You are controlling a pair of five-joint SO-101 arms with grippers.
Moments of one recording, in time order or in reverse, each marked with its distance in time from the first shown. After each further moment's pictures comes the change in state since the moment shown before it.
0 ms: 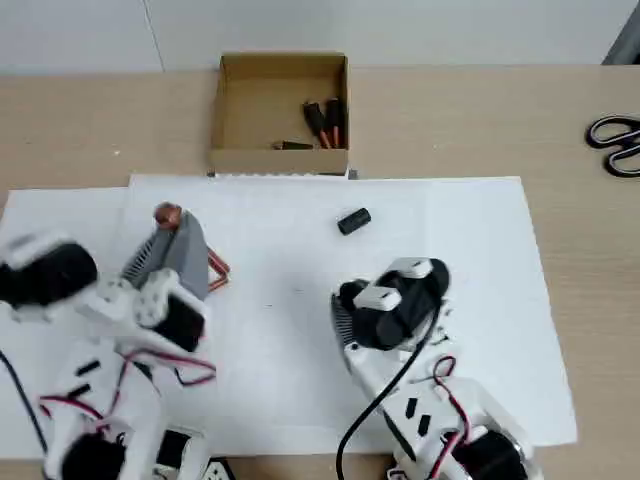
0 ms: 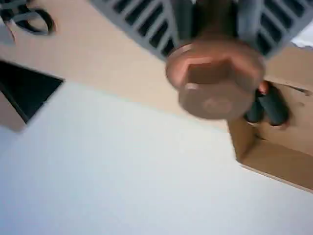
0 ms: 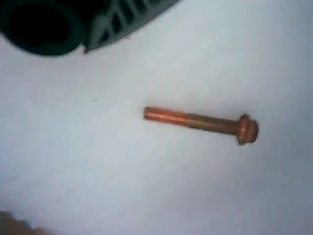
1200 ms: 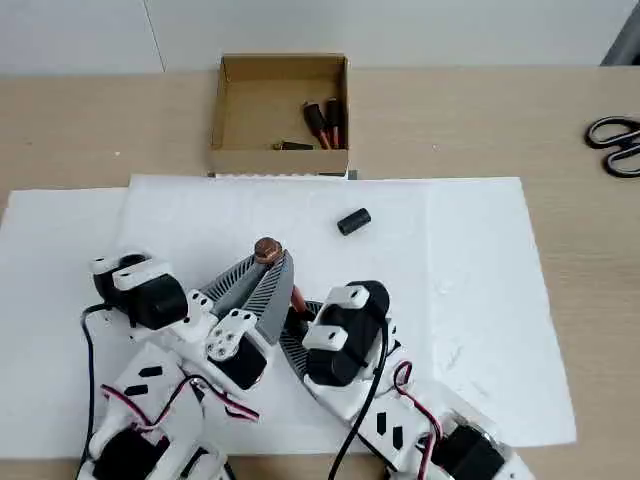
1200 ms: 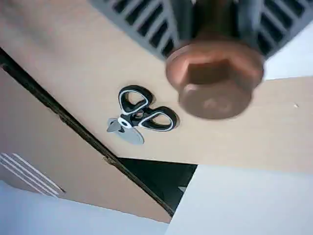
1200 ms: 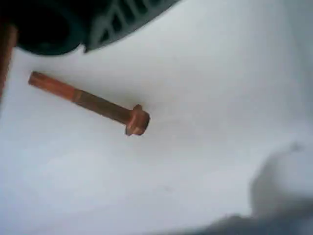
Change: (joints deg) left arm 19.6 -7.5 13.1 -8.9 -2.5; right arm -13.6 0.0 5.9 -9.2 1.8
